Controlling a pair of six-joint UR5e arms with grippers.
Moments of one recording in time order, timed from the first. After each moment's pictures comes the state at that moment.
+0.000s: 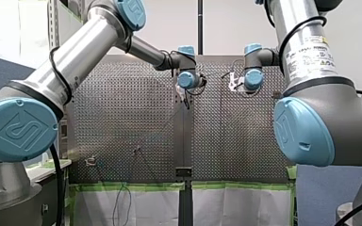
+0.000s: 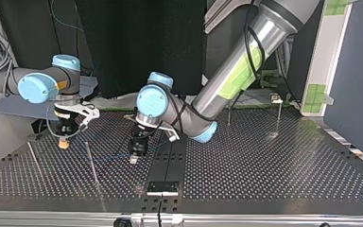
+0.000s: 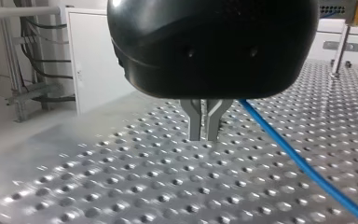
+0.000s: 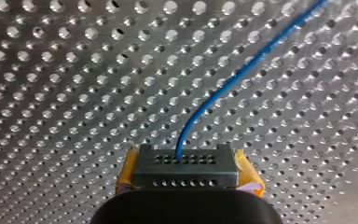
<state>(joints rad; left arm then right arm) -0.60 -2.25 -1.02 -2.85 -1.78 -1.94 1.86 -1.12 1.41 -0.25 1.71 1.57</state>
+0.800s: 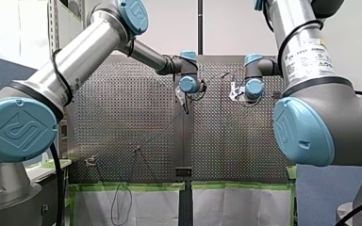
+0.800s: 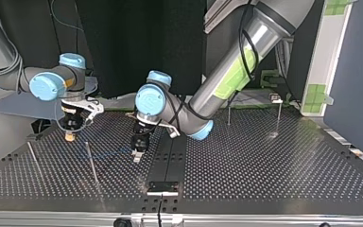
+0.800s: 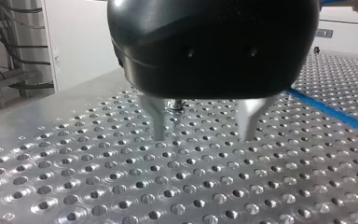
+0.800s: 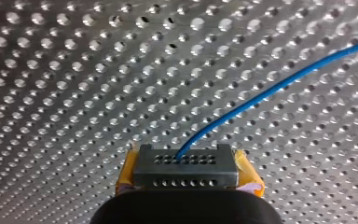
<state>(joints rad) -0.61 -2.28 -1.02 -2.87 -1.81 -1.91 1.85 -1.07 1.46 -0.29 1.72 1.56</state>
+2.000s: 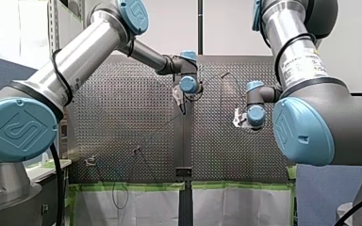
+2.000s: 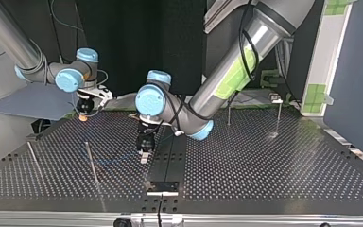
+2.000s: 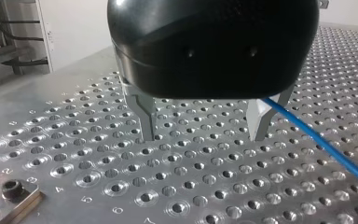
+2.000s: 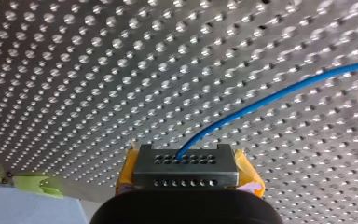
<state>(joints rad) -0.61 -2.28 -1.02 -2.89 -1.90 -1.89 1.84 -0.92 1.56 -0.41 1.77 1.58</state>
